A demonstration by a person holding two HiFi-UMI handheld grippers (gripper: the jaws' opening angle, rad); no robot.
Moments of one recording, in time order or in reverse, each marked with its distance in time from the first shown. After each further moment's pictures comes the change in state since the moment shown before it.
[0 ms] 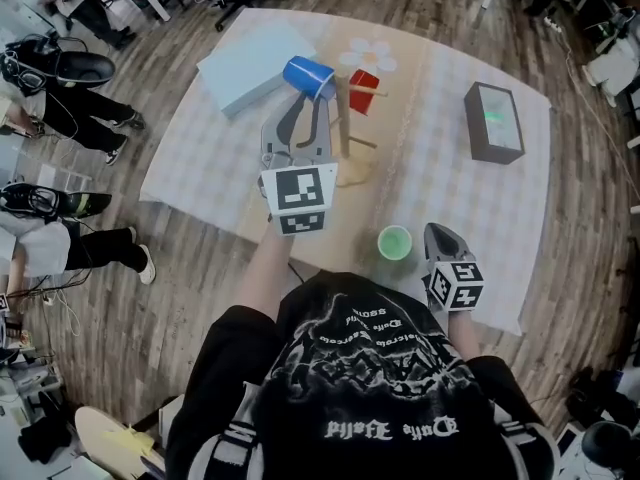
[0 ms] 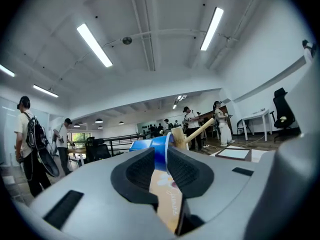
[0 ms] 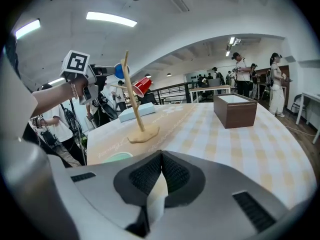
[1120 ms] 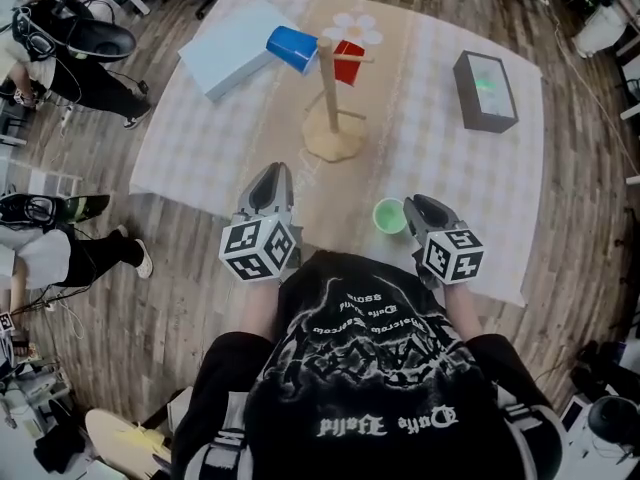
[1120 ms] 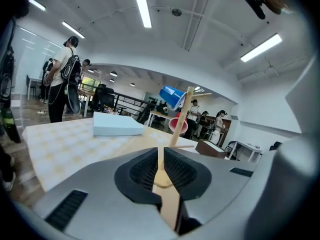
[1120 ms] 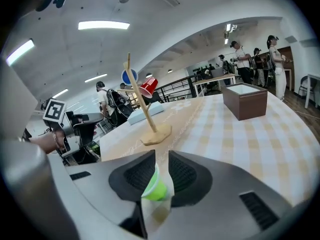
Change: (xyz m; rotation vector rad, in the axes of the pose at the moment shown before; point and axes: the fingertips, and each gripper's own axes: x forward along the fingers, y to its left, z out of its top) left arm -0.117 -0.001 -0.133 -0.509 0.307 -0.042; right arm 0.003 0.036 0.006 0.104 0.039 0.115
